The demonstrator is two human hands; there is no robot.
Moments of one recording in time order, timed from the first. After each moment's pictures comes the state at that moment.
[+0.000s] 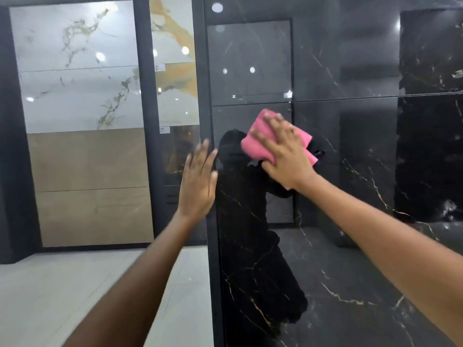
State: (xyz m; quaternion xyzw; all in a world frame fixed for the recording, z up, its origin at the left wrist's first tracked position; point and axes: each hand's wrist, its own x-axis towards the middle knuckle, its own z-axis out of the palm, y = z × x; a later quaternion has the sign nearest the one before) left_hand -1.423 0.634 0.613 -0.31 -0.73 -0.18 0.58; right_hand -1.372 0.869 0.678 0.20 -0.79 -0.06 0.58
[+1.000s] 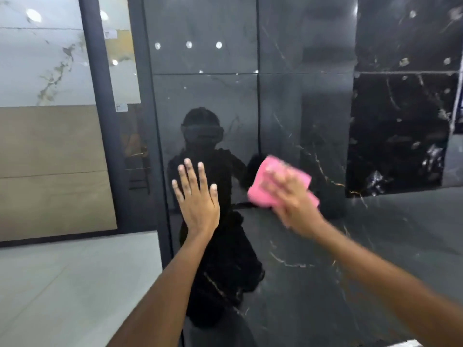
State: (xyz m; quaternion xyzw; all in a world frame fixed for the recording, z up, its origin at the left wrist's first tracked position) left_hand -1.404 0.755 0.514 -0.12 -0.79 -0.22 0.57; right_hand -1.328 0.984 0.523 0.25 -0.79 -0.07 0.56
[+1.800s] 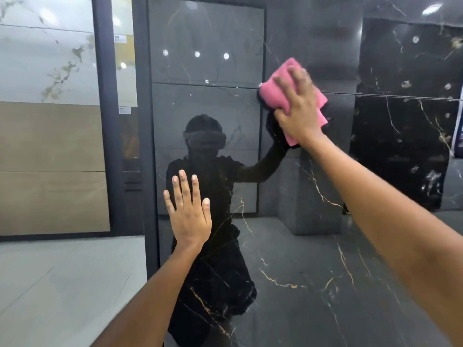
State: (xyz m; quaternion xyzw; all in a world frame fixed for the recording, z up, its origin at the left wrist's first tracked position) left_hand -1.414 0.759 0.508 -0.10 -0.78 -0.19 0.59; right_hand -1.348 0.997 0.739 0.10 -0.77 0.04 0.63
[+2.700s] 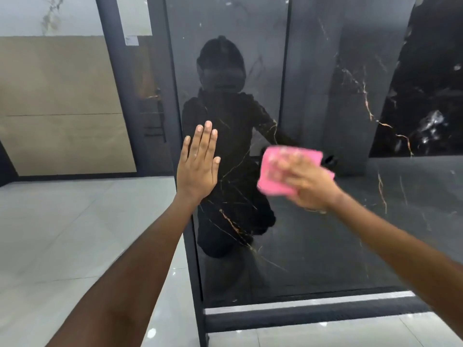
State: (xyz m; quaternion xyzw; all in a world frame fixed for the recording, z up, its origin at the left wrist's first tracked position) left_hand -1.418 0.696 0.445 -0.22 -0.78 -0.03 0.58; right_hand -1.348 0.979 0.443 0.32 -0.79 -0.25 0.46
